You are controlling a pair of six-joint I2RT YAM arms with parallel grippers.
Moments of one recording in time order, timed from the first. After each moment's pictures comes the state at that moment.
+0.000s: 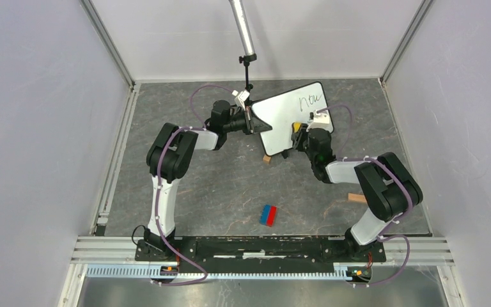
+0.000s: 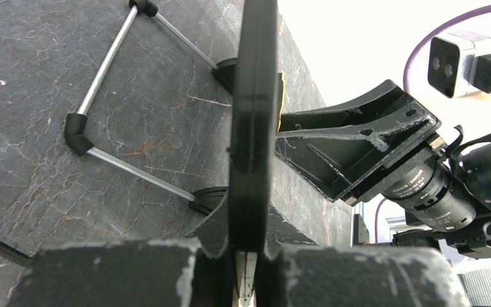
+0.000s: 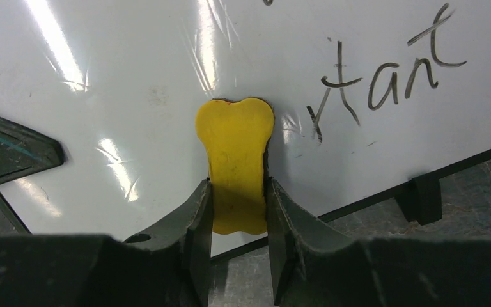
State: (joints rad) left arm -0.42 2.21 1.27 0.75 0.80 -0.78; right arm 0.40 1.66 0.61 0.70 0.21 0.37
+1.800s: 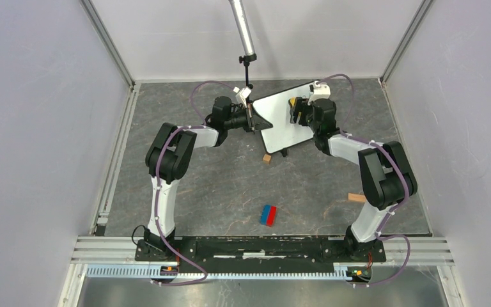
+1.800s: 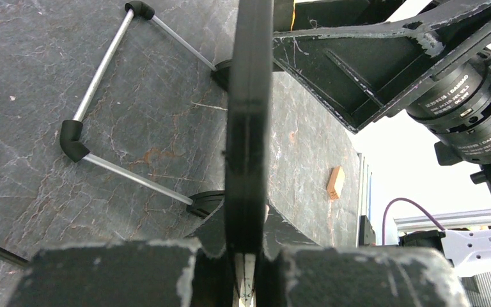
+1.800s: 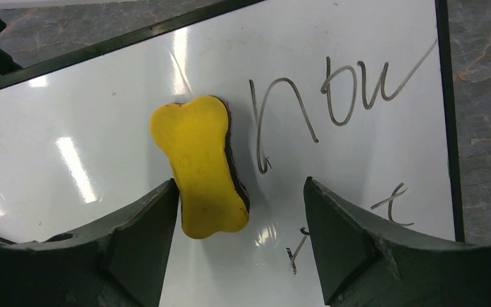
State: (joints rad) left arm -0.42 2.19 1.32 0.63 0.79 -0.72; right arm 0.29 1.76 0.96 0.48 0.10 0.22
